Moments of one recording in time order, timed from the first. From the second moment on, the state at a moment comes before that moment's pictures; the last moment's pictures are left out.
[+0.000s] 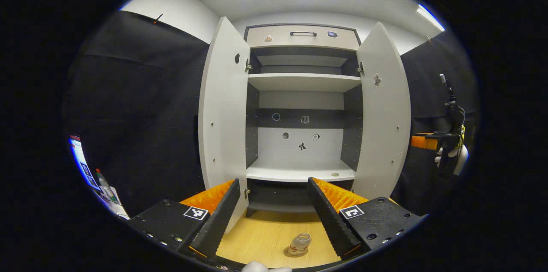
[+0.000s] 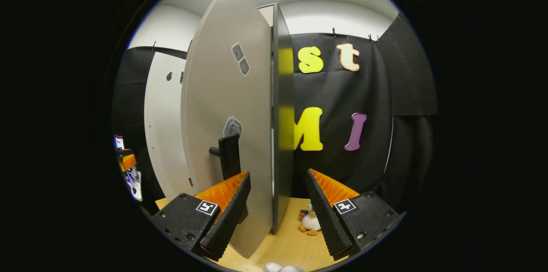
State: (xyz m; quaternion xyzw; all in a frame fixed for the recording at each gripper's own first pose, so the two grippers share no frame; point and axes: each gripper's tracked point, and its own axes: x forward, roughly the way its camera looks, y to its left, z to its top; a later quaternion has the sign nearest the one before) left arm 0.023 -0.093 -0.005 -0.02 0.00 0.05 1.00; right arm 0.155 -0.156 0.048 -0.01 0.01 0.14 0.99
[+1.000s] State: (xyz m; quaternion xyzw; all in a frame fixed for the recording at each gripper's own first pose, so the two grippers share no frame) left arm 0.015 -0.093 0.003 0.01 0.01 0.10 0.99; right arm 0.184 -0.041 0.043 0.00 -0.01 0.21 0.98
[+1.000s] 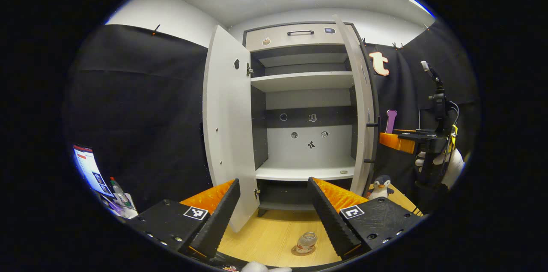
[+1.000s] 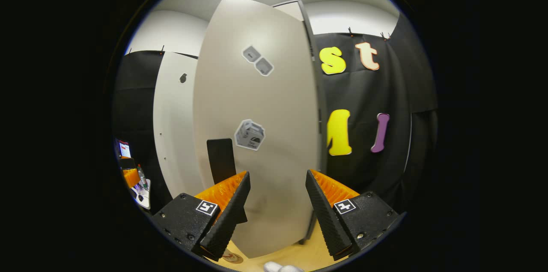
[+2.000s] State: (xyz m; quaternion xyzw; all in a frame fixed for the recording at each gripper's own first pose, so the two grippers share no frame) left arm 0.081 0.143 -0.003 0.04 -0.01 0.11 0.99; right arm 0.063 -0.044 -0.006 -0.05 0.03 0.06 1.00
